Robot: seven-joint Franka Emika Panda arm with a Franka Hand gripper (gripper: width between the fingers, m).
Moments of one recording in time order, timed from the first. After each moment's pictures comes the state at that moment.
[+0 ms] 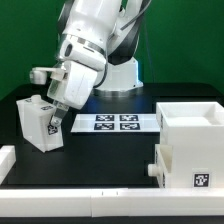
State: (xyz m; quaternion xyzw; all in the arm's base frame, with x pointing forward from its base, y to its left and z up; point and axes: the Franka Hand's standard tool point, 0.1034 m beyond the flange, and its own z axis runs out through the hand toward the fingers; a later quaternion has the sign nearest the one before) arm 0.457 -0.138 0.049 0.58 0.78 -0.06 0.25
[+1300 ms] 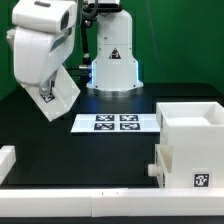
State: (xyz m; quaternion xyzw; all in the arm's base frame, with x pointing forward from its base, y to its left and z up) arm 0.506 -0.139 0.124 0.75 0.65 -0.11 0.02
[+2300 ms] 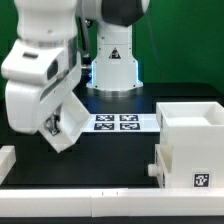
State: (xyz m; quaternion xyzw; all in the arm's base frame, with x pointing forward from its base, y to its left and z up) arm 0.506 -0.140 0.056 0.80 0.59 -0.11 -0.04
